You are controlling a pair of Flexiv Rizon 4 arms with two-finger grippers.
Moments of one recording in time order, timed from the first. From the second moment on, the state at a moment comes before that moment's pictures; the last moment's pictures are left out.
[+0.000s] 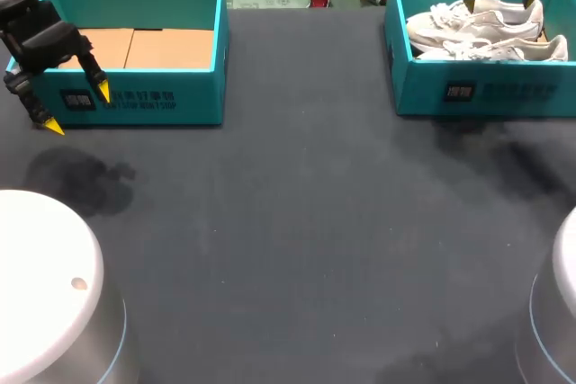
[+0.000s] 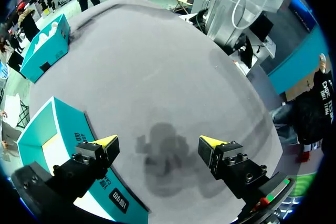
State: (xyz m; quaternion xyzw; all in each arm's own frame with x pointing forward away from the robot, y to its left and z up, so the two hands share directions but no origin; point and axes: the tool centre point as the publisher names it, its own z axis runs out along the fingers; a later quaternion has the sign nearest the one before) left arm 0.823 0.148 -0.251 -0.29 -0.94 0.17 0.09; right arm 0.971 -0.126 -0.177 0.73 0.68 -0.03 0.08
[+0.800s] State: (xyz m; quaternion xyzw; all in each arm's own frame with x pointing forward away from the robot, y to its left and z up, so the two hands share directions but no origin) left arm 0.830 0.169 -0.221 0.08 -0.99 0.12 0.05; right arm 0.934 -0.111 -0.176 0.72 0.68 0.02 0.09
